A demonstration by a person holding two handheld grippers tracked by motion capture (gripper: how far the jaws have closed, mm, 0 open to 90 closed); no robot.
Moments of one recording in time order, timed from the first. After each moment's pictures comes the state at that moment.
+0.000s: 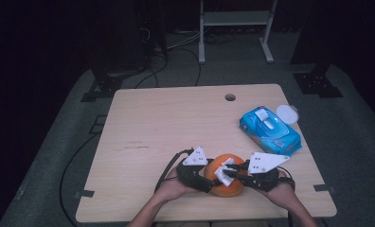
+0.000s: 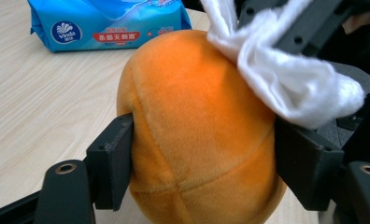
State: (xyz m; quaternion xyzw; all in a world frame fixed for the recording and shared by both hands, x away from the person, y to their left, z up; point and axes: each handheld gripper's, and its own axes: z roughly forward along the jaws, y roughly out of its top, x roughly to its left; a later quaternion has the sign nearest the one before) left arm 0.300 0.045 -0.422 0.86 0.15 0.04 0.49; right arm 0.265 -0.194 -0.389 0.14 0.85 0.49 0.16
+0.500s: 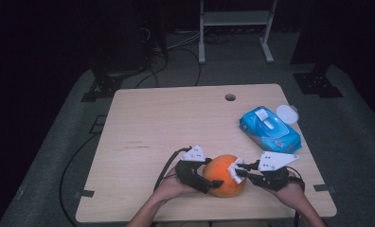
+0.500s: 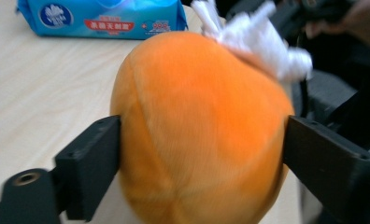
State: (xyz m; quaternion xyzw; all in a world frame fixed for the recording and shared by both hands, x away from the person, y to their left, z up) left arm 0.308 0.047 -0.423 0.85 0.19 -0.02 0.49; right arm 0.269 -0.221 -0.403 0.17 0.85 0.47 0.15
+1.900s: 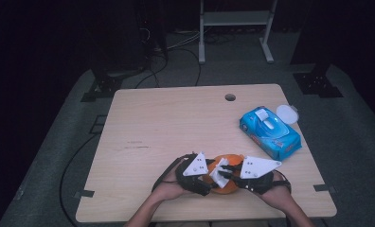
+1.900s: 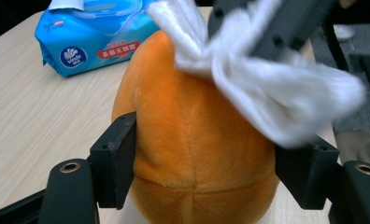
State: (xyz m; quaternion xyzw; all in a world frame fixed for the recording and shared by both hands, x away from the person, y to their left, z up) left arm 0.292 0.048 -0.422 0.87 0.07 0.11 0.48; right arm 0.258 -0.179 -0.386 0.11 0.86 0.46 0.20
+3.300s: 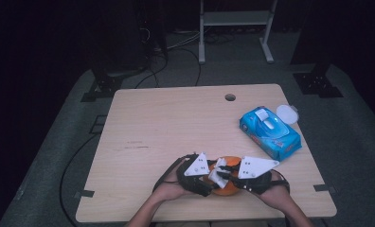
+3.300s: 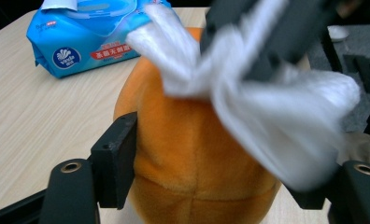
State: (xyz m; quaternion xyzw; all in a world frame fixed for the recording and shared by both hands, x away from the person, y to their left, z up) left arm 0.291 0.047 -0.421 0.87 0.07 0.10 0.48; right arm 0.257 -0.174 -0.384 0.11 0.86 0.46 0.19
